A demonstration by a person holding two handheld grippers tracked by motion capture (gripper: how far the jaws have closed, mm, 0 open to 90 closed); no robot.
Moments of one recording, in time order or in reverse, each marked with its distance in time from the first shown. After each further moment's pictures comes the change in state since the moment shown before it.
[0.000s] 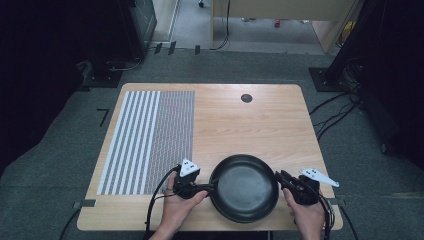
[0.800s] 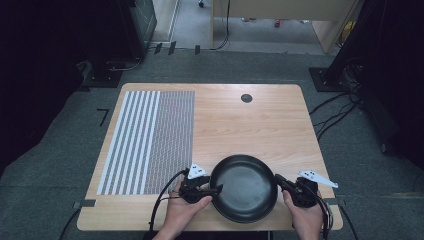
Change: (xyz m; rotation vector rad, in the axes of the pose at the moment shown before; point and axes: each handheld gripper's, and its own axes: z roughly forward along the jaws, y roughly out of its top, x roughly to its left) left arm -0.010 -0.006 0.010 0.091 -0.056 0.022; right arm 0.008 -0.001 -0.005 0.032 0.076 0.056
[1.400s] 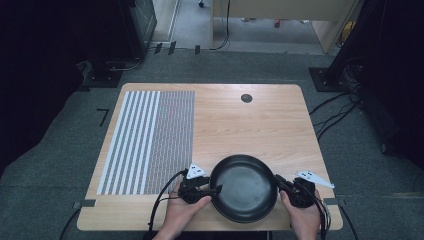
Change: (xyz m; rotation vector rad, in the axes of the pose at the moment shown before) left arm 0.003 -0.001 -0.002 -0.002 -0.014 -0.023; right arm -0.001 -0.005 0.007 0.007 -0.070 -0.003
